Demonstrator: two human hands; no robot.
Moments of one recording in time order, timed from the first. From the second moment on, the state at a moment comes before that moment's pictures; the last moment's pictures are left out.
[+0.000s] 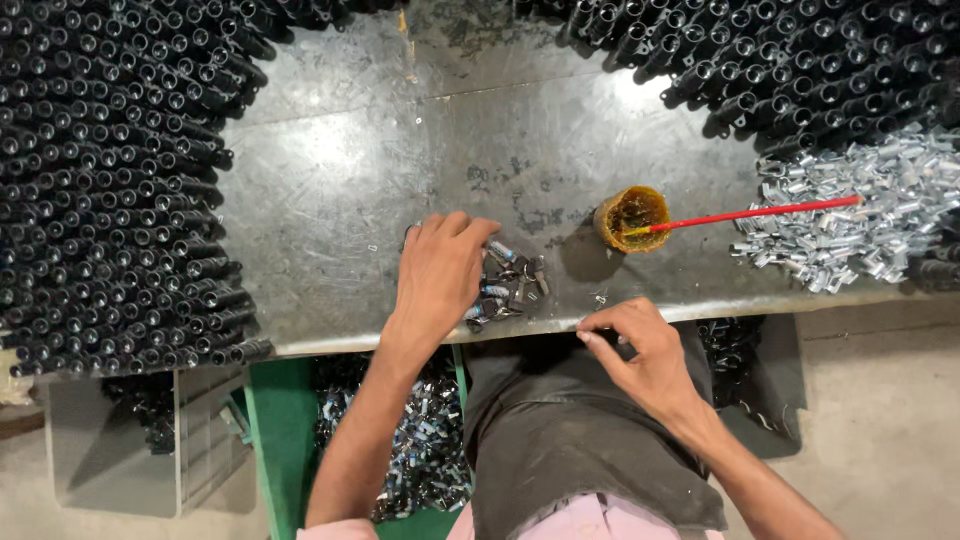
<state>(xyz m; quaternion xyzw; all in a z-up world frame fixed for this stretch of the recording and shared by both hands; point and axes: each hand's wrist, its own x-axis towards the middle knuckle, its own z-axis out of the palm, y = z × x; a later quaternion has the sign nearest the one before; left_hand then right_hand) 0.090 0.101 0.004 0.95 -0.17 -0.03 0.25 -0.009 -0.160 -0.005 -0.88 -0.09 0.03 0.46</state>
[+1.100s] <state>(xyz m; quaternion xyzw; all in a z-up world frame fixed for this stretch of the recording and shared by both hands) -0.043 -0.011 0.016 0.25 0.23 -0.20 0.92 -0.014 -0.167 0.022 -0.68 0.01 0.10 0.72</state>
